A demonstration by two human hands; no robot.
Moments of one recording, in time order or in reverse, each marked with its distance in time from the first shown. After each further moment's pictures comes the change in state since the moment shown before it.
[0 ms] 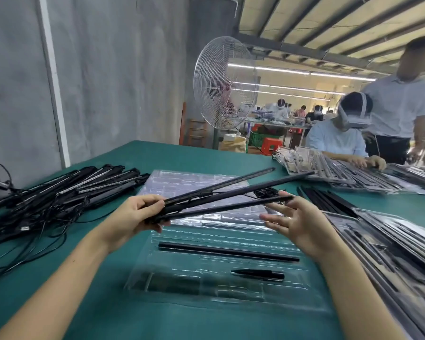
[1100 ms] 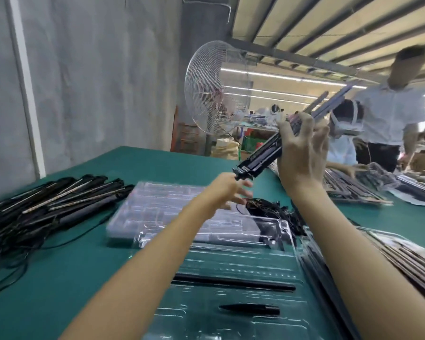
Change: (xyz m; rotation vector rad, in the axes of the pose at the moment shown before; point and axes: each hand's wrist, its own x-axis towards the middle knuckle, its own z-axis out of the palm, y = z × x) left_hand 0.145 0.045 0.147 0.303 -0.114 -0.154; right_hand 0.085 -0.093 0.054 -1.675 0.803 -1.072
